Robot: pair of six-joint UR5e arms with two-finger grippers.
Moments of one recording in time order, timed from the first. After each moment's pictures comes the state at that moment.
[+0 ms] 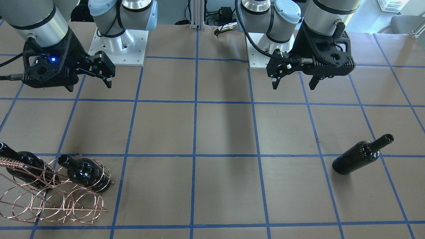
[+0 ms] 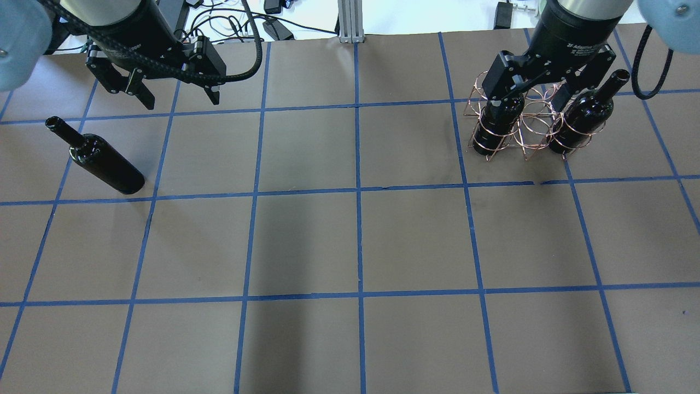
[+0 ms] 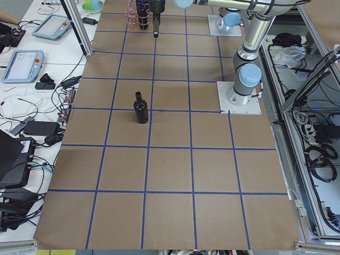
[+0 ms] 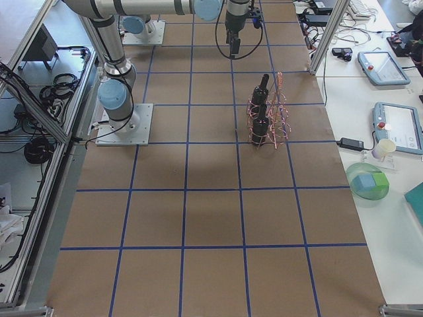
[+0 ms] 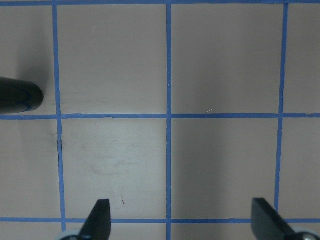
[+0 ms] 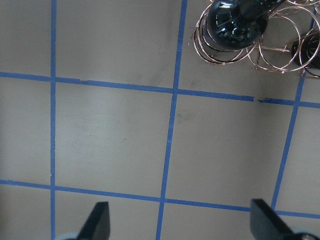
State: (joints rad) left arm -1.55 -1.59 -1.47 -1.58 1.58 0.04; right arm 1.52 -1.52 1.47 -1.47 -1.53 -0.15
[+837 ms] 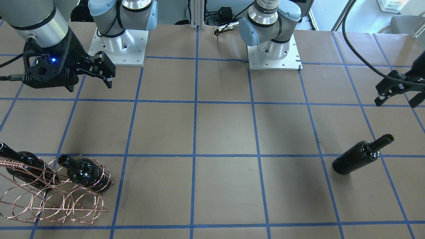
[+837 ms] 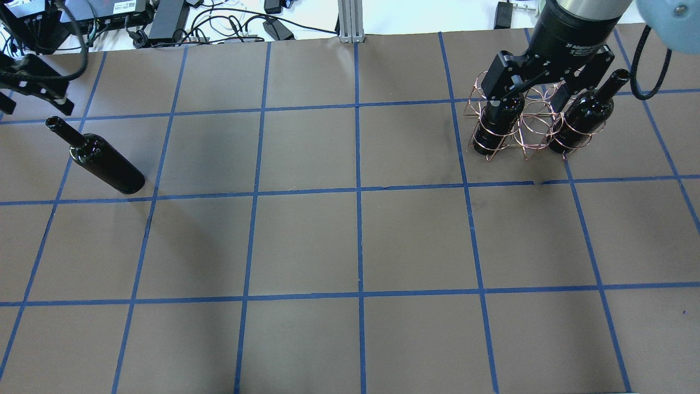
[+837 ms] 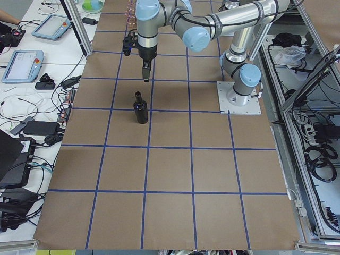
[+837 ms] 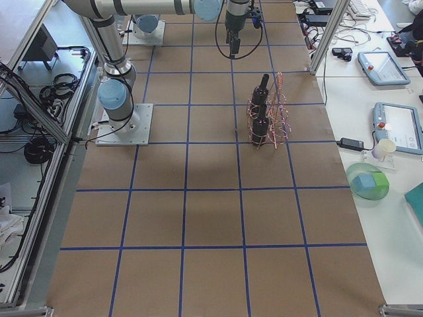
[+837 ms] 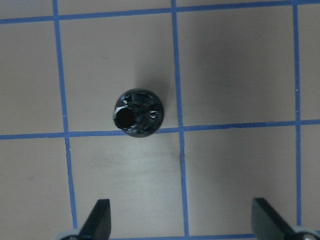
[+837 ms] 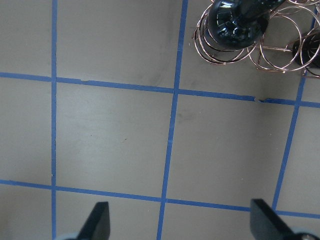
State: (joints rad) left arm -1.06 -1.67 -1.49 -1.46 1.55 0.54; right arm 1.52 -1.52 1.47 -1.47 -1.53 -0.15
